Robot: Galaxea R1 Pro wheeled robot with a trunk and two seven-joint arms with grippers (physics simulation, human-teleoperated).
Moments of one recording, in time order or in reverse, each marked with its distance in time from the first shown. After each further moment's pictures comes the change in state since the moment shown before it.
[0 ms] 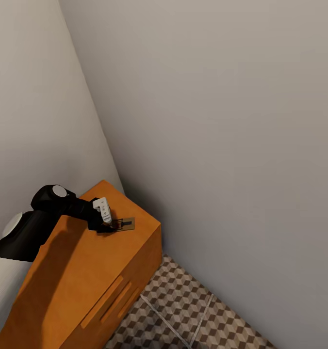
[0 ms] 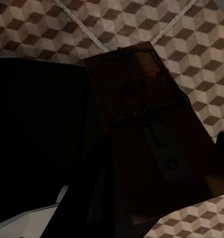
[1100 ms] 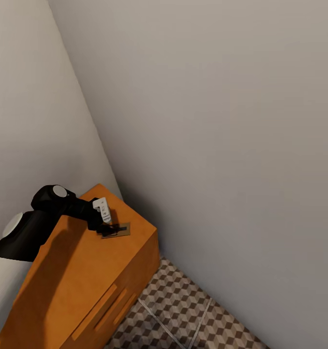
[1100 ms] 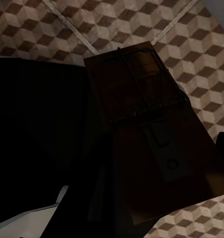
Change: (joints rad) left arm 0.000 0.000 -0.002 0.000 -0.014 0.000 0.000; right arm 0.000 0.000 0.000 0.000 0.000 0.000 -0.001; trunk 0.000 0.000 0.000
